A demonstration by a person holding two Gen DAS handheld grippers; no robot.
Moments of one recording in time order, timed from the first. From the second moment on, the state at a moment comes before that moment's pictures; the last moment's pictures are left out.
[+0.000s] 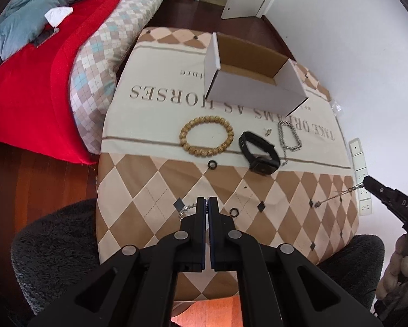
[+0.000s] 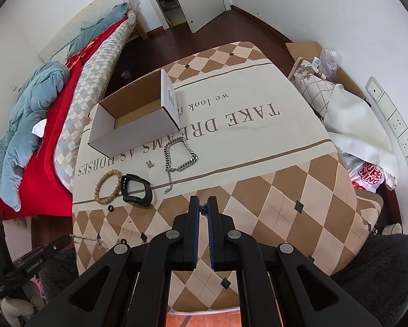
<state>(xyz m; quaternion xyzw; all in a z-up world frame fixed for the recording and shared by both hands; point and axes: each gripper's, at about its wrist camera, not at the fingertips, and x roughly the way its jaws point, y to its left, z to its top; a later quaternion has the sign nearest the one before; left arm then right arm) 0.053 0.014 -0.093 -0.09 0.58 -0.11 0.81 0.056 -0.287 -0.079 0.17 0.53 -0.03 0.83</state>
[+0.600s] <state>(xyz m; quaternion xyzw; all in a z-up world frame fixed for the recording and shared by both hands) 0.126 -0.035 0.002 -0.06 0.49 -0.17 0.86 0.110 -0.263 0.013 0.15 0.46 0.03 0.88</state>
